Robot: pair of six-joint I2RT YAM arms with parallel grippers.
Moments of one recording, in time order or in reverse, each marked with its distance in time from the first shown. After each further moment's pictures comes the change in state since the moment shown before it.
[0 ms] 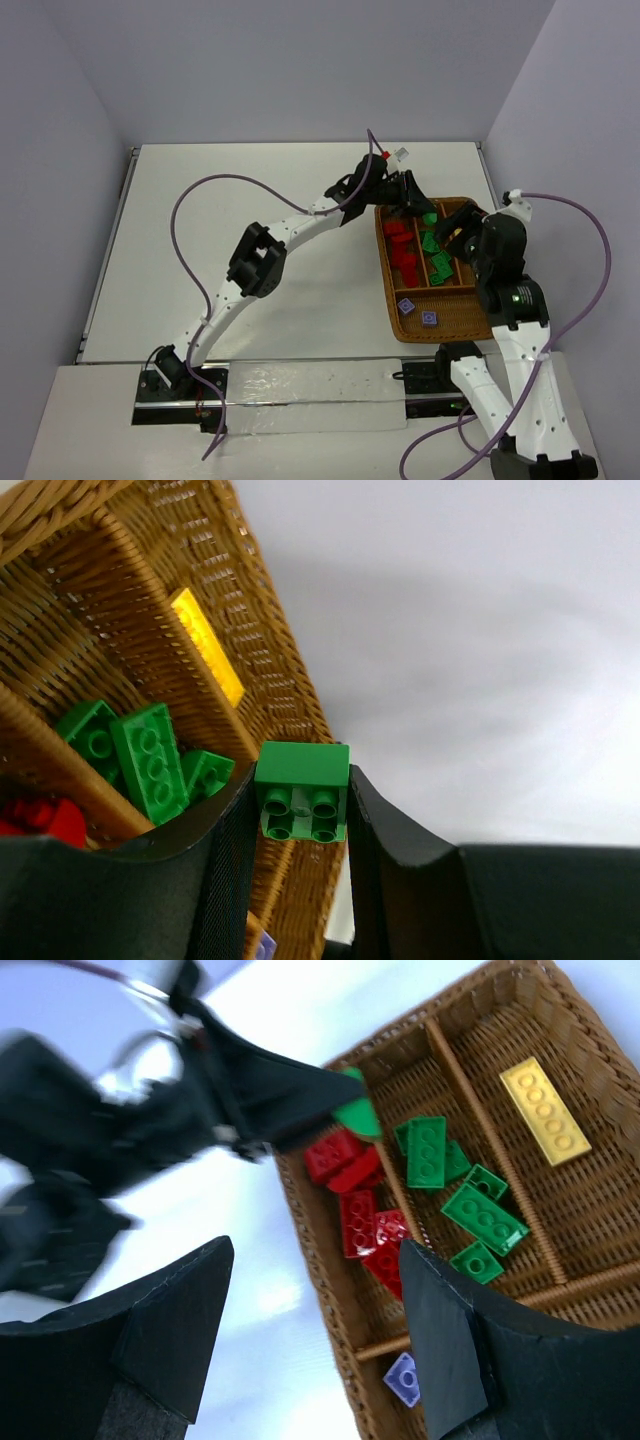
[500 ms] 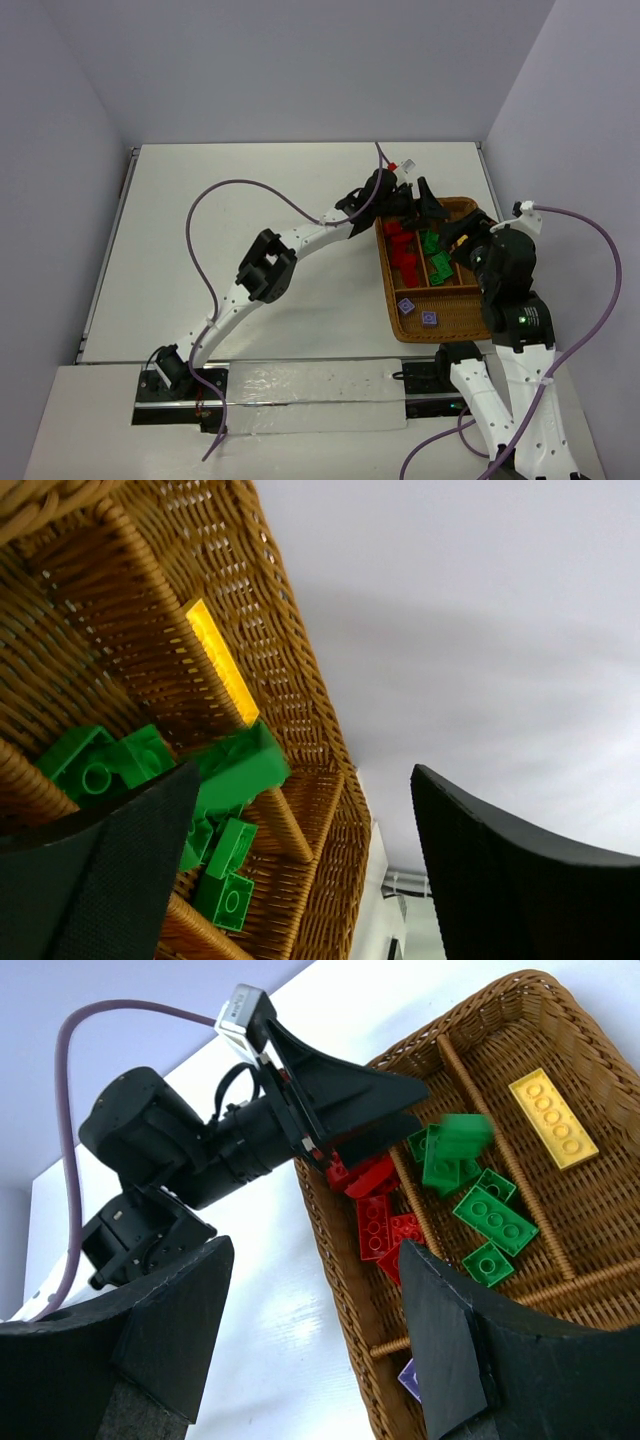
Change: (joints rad) left arm -0.053 0.100 0.037 0.090 -0.097 -0.031; right arm 0.000 -0.109 -0.011 -0.013 0.001 0.037
